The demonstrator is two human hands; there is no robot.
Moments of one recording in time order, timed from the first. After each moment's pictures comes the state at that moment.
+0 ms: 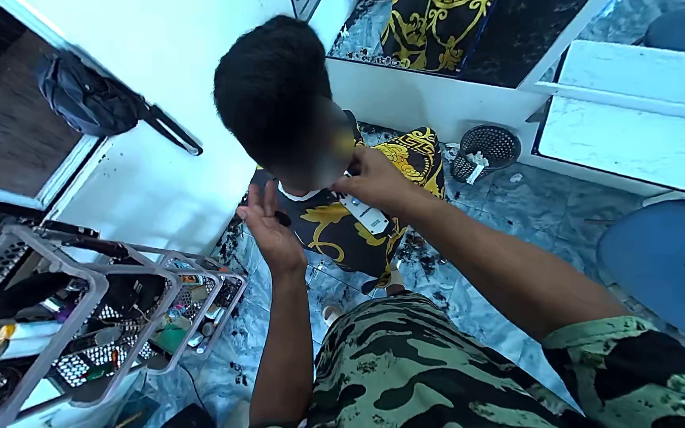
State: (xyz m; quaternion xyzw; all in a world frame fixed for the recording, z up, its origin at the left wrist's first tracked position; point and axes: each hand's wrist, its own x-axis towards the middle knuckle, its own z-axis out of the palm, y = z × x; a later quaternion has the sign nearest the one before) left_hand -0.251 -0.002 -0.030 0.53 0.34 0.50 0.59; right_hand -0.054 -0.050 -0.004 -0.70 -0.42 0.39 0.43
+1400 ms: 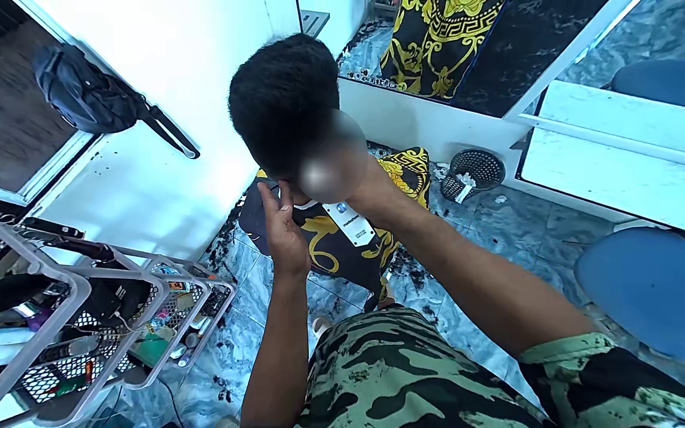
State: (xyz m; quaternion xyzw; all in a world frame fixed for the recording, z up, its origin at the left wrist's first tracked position) left_hand -0.239 0.003 -0.026 0.53 0.26 0.45 0.67; right_hand -0.077 -0.040 0.027 -0.61 -0.35 0.46 0.54
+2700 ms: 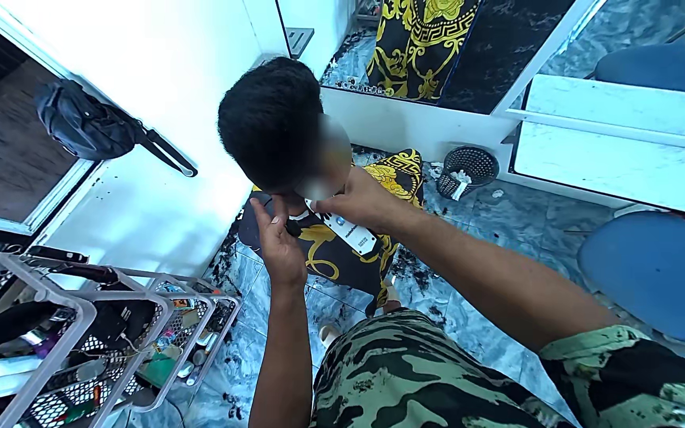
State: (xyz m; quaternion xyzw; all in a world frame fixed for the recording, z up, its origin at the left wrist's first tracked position) left_hand -0.238 0.008 -0.030 0.51 0.26 0.47 0.67; right_hand -0.066 -0.044 0.027 -0.67 -0.41 0.43 0.46
